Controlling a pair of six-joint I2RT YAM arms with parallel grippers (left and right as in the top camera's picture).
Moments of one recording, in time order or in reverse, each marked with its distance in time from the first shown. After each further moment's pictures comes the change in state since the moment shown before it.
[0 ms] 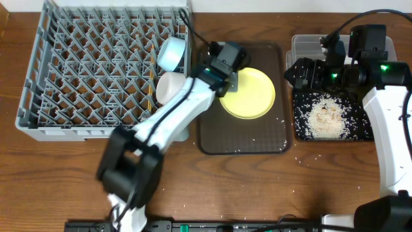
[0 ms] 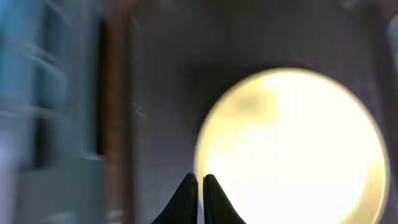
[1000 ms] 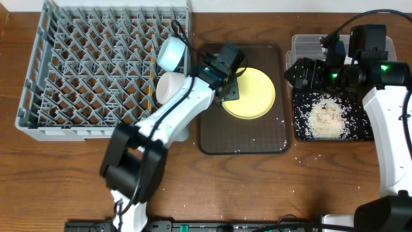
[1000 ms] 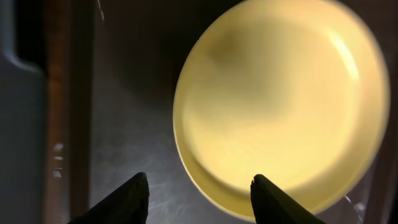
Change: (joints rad) left arm 0.008 0.103 0.000 -0.098 0.236 -0.261; right arm 0.000 0.000 0.000 0.000 0.000 0.000
